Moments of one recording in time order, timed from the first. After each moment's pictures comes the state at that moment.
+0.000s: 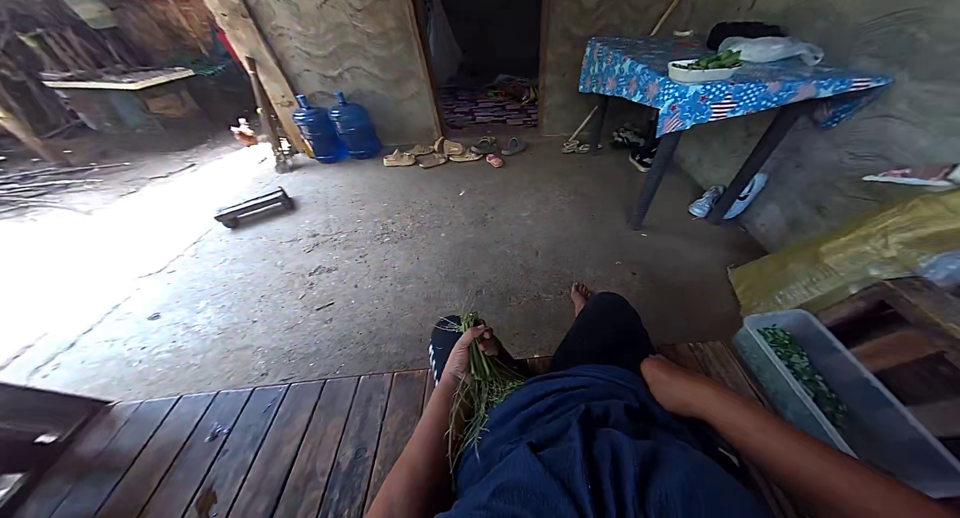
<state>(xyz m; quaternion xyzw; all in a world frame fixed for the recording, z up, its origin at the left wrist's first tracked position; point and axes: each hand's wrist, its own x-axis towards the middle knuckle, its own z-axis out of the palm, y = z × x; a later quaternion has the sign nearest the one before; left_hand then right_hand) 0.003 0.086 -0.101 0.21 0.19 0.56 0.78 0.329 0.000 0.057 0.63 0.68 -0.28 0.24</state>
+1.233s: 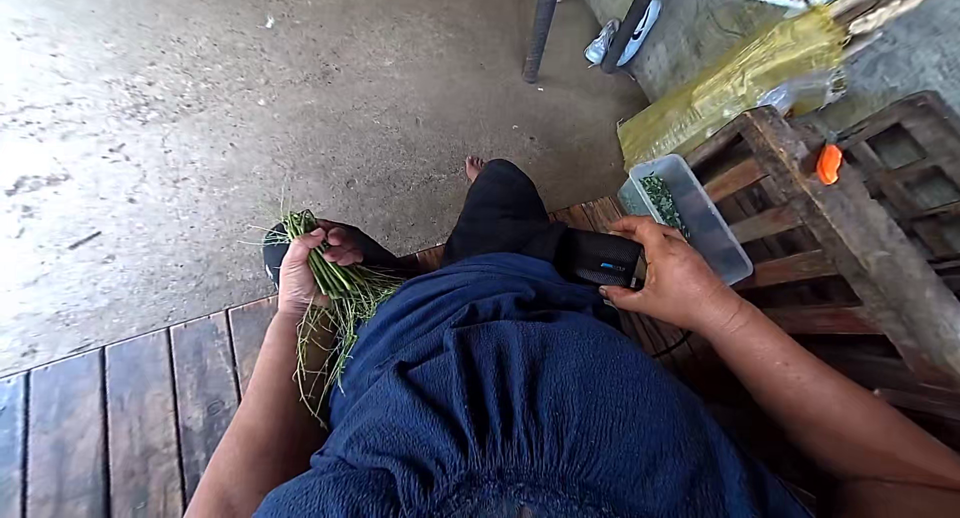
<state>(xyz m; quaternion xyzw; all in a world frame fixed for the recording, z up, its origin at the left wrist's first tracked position) -0.016 0.082 -0.110 0.34 0.21 0.53 0.75 0.410 -0.098 0.062 0.65 0.74 -0.10 -0.14</state>
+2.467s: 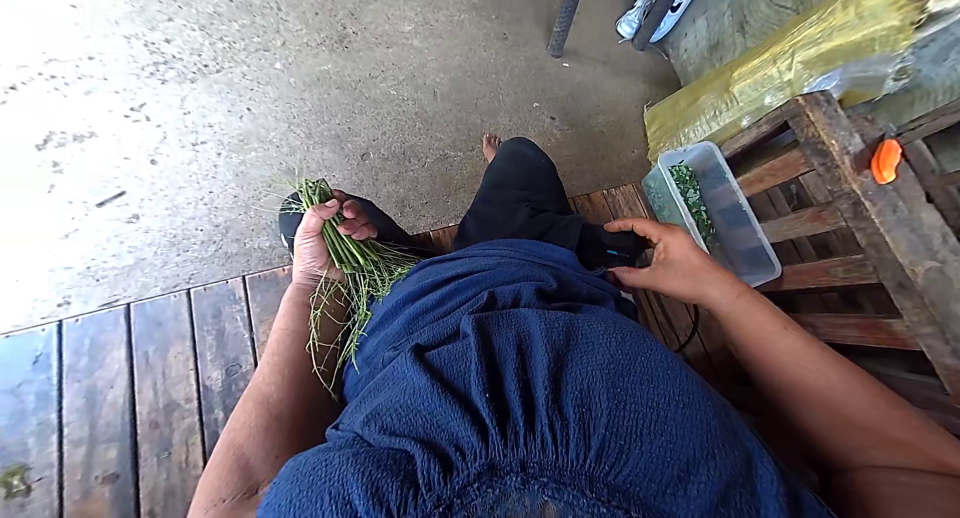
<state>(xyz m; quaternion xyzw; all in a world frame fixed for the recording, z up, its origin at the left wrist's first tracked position) -0.017 0.087 -0.113 0.31 0.18 0.55 0.75 0.425 -0.071 0.028 0.61 0.71 -0.28 -0.20</state>
